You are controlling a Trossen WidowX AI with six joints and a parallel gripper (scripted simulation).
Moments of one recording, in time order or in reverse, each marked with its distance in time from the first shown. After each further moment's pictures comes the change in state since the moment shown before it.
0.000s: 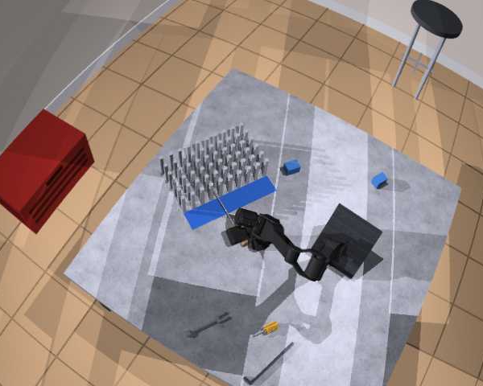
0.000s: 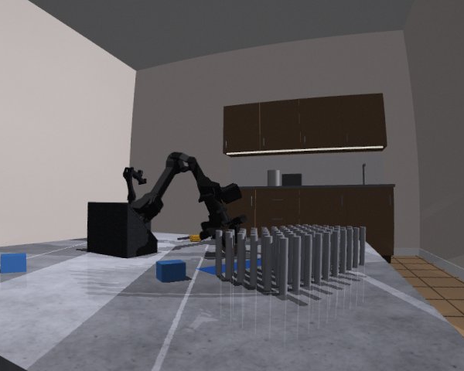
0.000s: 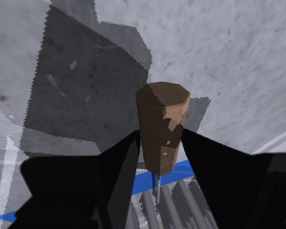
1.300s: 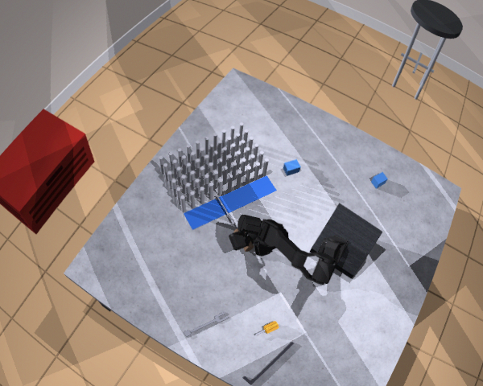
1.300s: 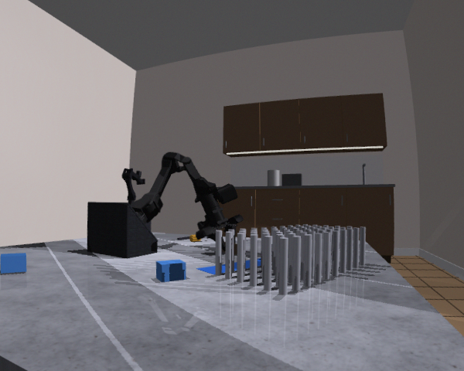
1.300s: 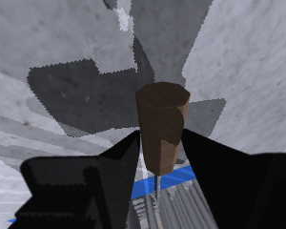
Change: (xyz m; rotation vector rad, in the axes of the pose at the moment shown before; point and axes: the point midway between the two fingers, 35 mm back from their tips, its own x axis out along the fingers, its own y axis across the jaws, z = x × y) arm -0.007 0.000 0.022 0.001 0.000 0.000
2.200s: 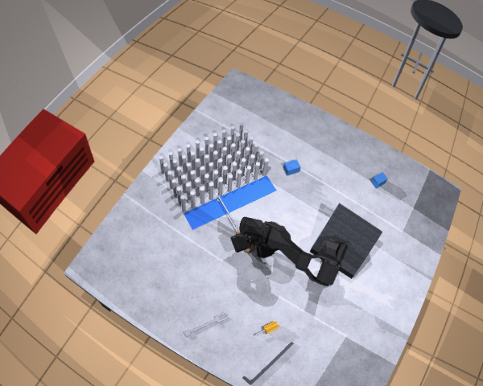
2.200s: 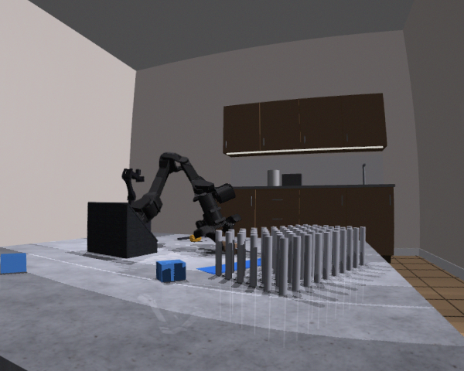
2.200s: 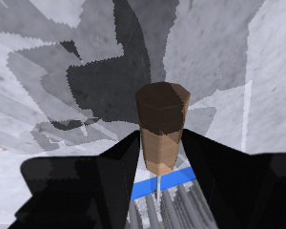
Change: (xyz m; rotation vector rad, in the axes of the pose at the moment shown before) arm -0.006 0.001 0.009 0.007 -0.001 0.008
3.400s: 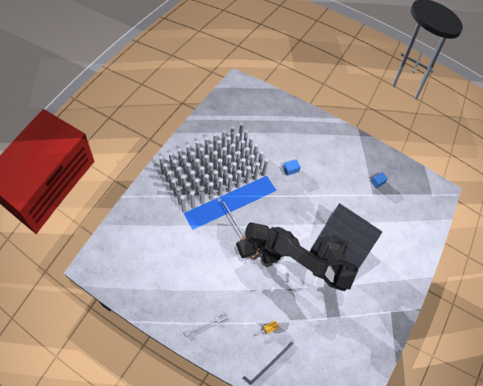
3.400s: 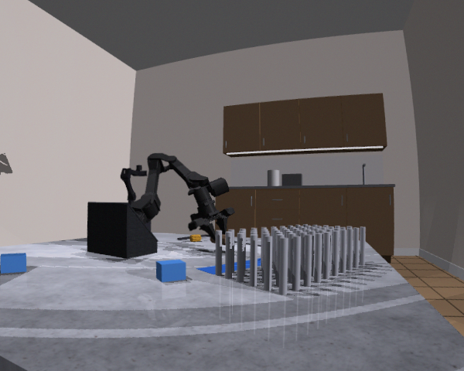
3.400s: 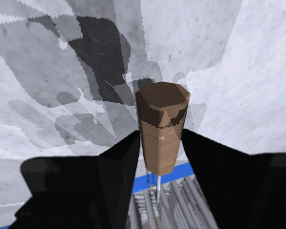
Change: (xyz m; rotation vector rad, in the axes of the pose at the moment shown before) arm -0.035 -0.007 0.027 -0.003 -0.003 -0.002
